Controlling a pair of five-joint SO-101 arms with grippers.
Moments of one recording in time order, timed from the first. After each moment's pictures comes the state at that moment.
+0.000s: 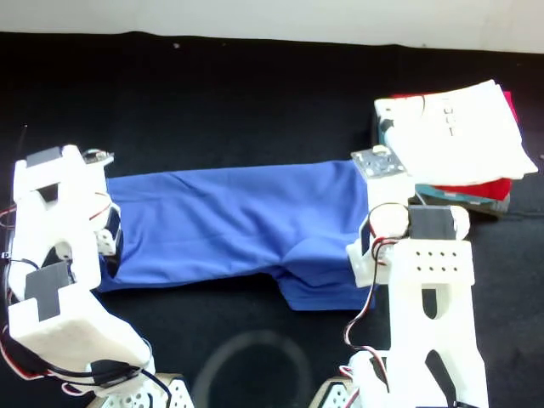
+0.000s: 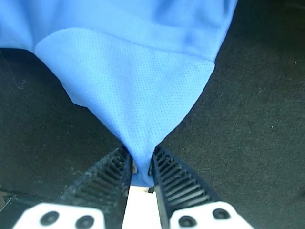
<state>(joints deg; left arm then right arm) -28.3 11.6 17.0 87.8 -18.2 -5.5 -35.9 32.7 93.1 15.6</state>
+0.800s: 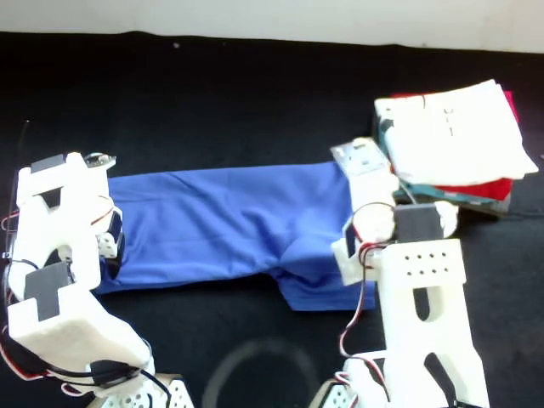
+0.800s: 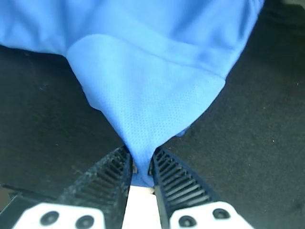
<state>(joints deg) -28.3 11.6 19.3 82.3 -18.2 -14.4 -36.2 28.3 95.1 11.6</state>
